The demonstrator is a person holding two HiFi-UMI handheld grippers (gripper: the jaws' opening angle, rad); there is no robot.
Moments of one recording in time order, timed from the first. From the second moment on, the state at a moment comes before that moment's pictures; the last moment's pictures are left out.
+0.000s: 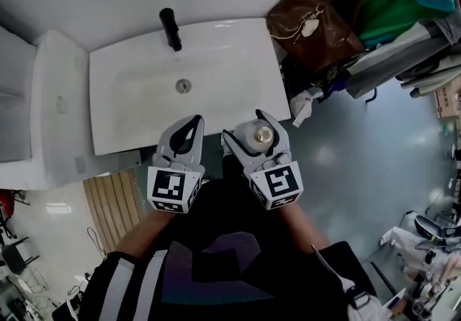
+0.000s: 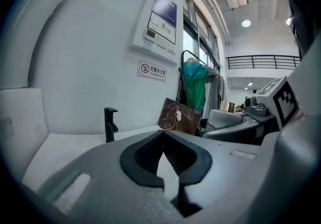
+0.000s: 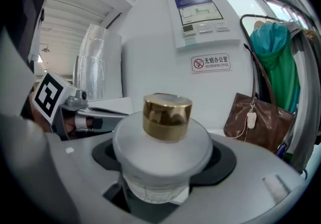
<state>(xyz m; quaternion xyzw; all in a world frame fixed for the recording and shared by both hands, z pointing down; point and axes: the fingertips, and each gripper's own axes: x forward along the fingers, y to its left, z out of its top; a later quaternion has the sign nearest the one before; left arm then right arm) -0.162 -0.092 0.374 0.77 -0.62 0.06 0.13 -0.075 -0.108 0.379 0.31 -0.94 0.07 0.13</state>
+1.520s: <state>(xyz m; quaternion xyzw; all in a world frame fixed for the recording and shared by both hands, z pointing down) -0.185 -0.335 0.453 0.70 -0.69 0.09 0.18 -0.117 -0.384 0.466 0.25 -0.95 0.07 0.20</state>
